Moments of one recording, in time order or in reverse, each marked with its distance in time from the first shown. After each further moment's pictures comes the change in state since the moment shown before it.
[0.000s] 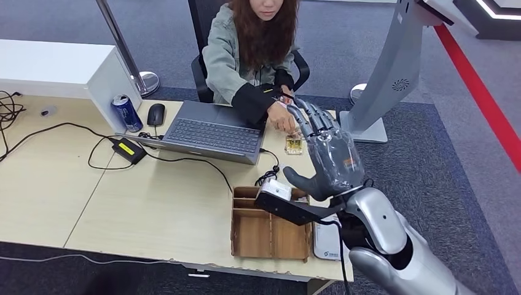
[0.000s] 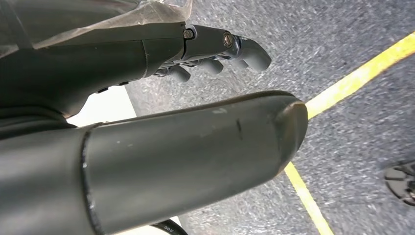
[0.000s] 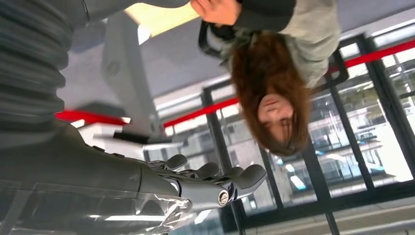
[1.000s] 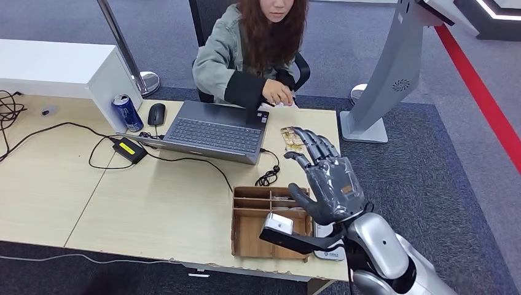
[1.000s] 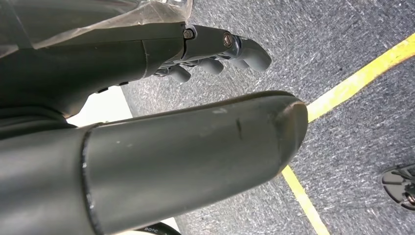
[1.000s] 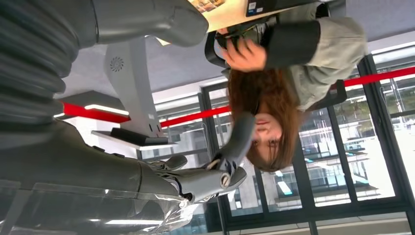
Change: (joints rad) left arm -0.007 0.000 0.001 0.000 -0.034 -0.001 -0.015; right arm 0.124 -0.056 0.004 0.001 0.088 -0.036 -0.084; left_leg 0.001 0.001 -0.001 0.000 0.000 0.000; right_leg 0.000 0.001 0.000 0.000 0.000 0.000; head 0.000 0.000
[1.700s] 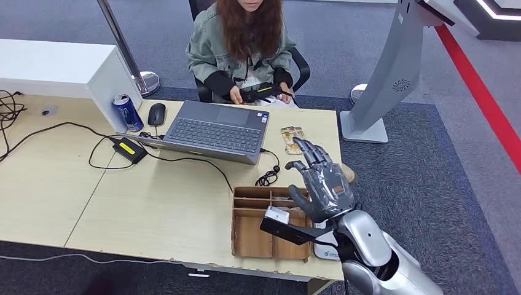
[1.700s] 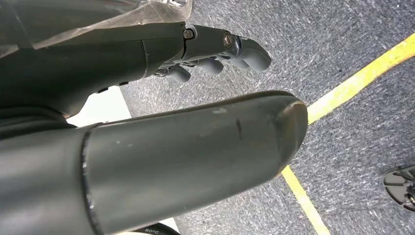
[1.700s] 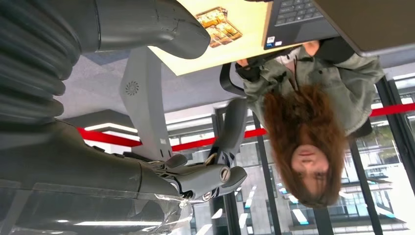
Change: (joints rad) left arm -0.001 0.000 0.000 0.000 -0.017 -0.006 -0.011; right arm 0.001 0.043 0.011 0.208 -0.033 -0.078 -0.037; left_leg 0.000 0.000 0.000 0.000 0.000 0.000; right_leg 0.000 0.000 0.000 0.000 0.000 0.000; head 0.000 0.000
